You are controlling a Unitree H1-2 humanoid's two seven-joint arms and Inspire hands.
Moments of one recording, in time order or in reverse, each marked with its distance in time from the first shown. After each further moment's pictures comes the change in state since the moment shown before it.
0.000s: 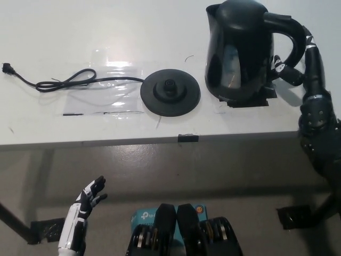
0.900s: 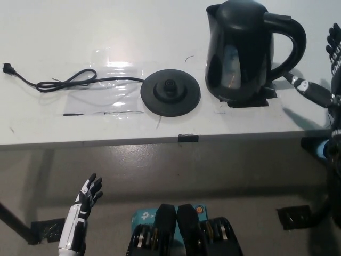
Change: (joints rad) left_arm 0.000 0.000 0.001 0.011 0.001 0.002 0.000; right_arm 0.477 0.030 -0.179 -0.932 0.234 0.030 0.239
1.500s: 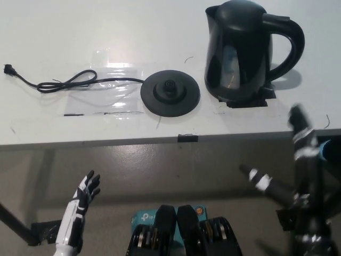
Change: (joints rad) left_arm -0.032 0.024 0.000 0.016 0.001 -0.001 -0.001; right_arm 0.500 0.193 0.187 -0.448 -0.168 -0.047 -0.035
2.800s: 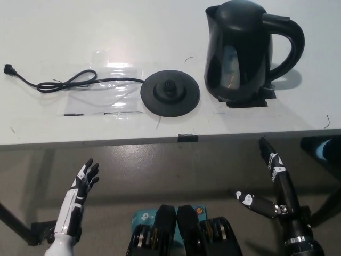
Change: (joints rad) left_arm -0.035 0.005 0.007 0.002 0.000 -0.001 0.001; right_arm -0.070 -0.046 0.003 0.306 0.031 -0.012 0.091
